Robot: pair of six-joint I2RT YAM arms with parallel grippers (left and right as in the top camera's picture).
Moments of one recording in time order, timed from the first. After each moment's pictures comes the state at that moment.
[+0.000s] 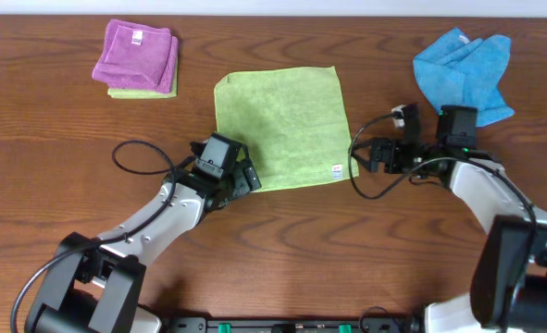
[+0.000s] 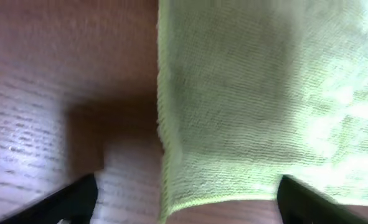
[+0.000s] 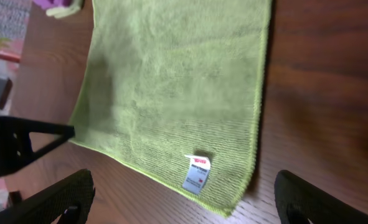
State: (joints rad) left arm -0.45 1.58 0.78 -0.31 0.04 -0.86; right arm -0.09 1.70 0.89 -0.31 -0.80 0.02
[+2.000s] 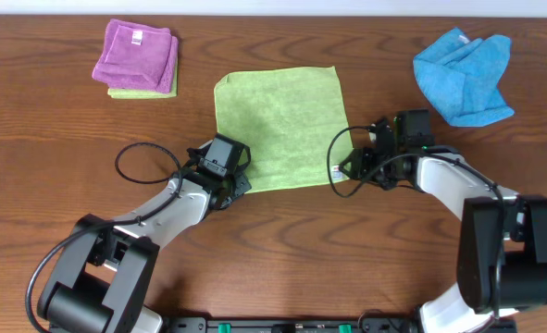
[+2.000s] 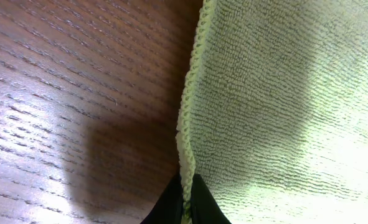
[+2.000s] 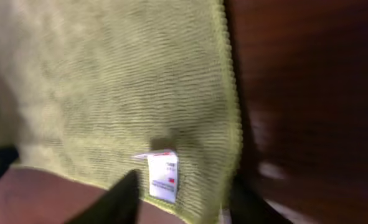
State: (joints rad) left arm -0.45 1.66 0.78 -0.29 0.02 -0.96; right arm 0.08 1.77 0.89 -0.34 -0.48 0.32
